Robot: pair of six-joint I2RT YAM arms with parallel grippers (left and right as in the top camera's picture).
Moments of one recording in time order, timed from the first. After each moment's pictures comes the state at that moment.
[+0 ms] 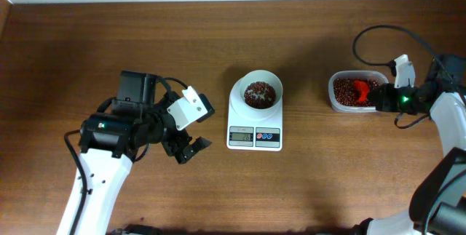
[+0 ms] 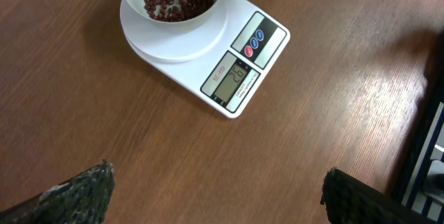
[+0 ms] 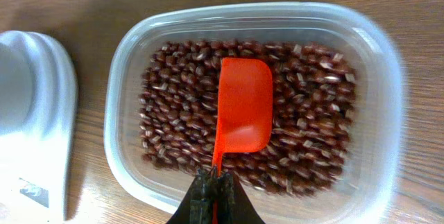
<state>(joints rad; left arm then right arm) -0.16 1.21 1.14 -1.06 0.50 0.77 -0.42 1.72 1.17 -0.70 -0.57 -0.31</state>
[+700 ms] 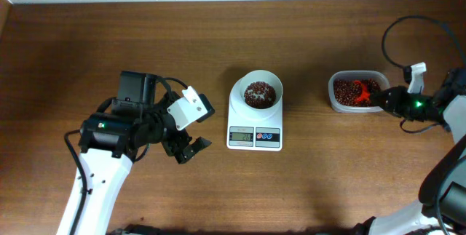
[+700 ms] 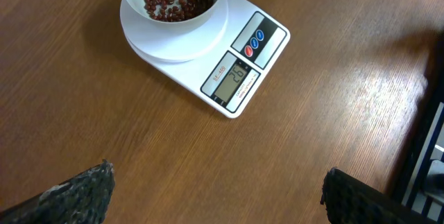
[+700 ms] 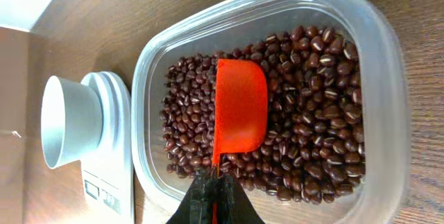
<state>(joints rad) -0.16 1.21 1.14 -1.06 0.50 0.77 -0.55 1.83 1.17 -0.70 -0.84 -0.23</state>
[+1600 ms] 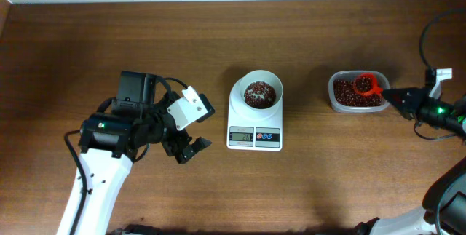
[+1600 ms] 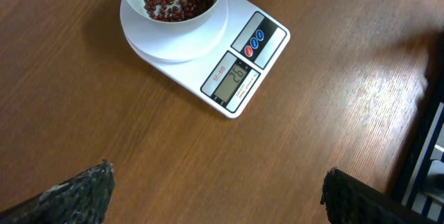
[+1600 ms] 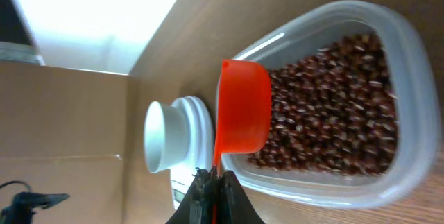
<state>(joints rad) -0.16 1.21 1.14 -1.06 0.50 0.77 -0.67 1.78 1.17 -0.80 -1.12 -0.16</state>
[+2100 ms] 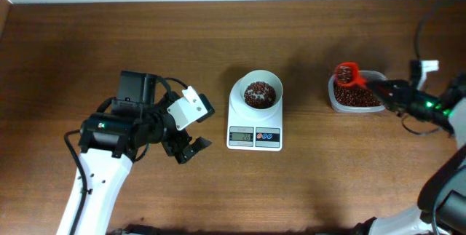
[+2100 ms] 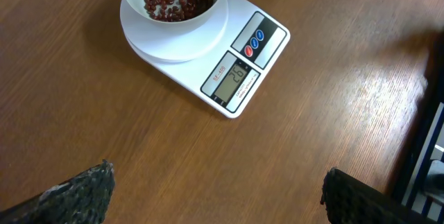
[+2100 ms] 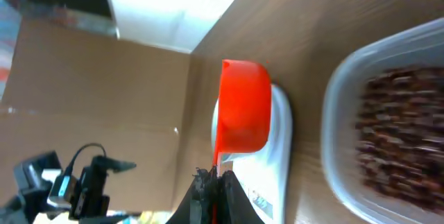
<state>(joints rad) -0.16 1.21 1.14 -1.06 0.50 0.77 -0.54 1.78 1.17 -0.83 -1.34 -0.16</state>
